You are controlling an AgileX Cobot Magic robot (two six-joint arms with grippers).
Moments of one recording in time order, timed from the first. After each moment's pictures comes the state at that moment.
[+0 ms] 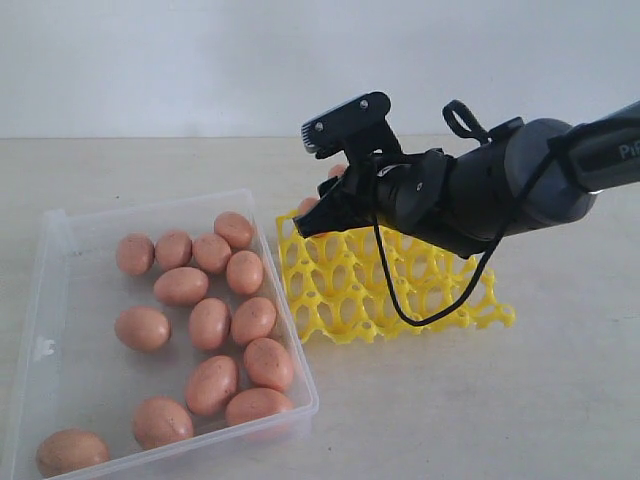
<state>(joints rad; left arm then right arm) -0.01 0.00 0.00 -0.03 0.23 0.02 0.63 1.97 -1.09 0.78 -0.34 -0.84</state>
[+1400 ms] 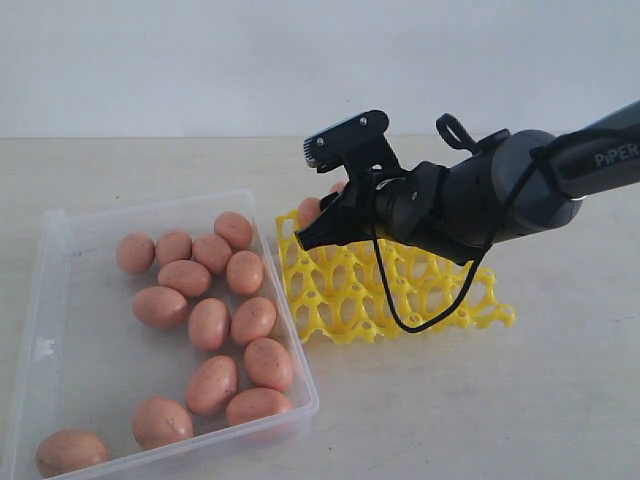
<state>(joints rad) -0.01 0.00 0.00 -0.03 0.23 0.02 0.62 2.02 -1.10 0.78 -0.31 -0.81</state>
